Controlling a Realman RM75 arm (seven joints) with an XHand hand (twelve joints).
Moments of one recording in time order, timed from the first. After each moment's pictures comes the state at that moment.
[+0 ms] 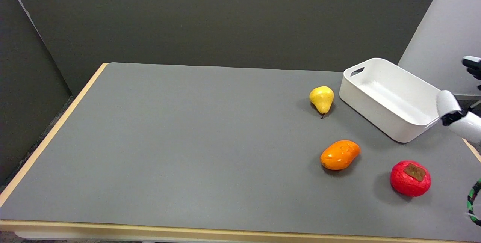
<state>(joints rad) -0.83 -1.09 -1.18 1.62 0.92 1.12 0.40</state>
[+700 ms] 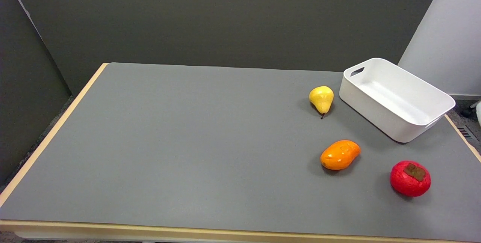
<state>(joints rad) -0.85 -1.10 -1.02 1.41 0.87 1.10 0.65</state>
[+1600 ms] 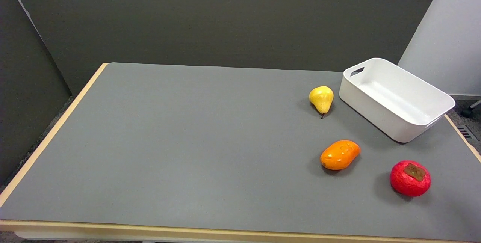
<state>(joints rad) -0.78 -0.89 -0.74 0.54 0.46 1.42 1.43</state>
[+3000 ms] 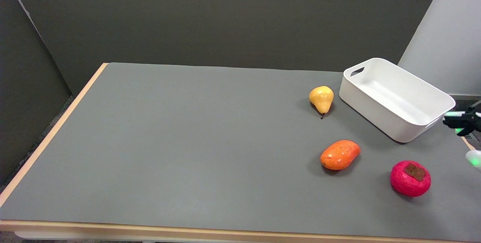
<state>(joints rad) -0.62 -0.80 -0.87 0.47 -0.04 1.69 1.62</state>
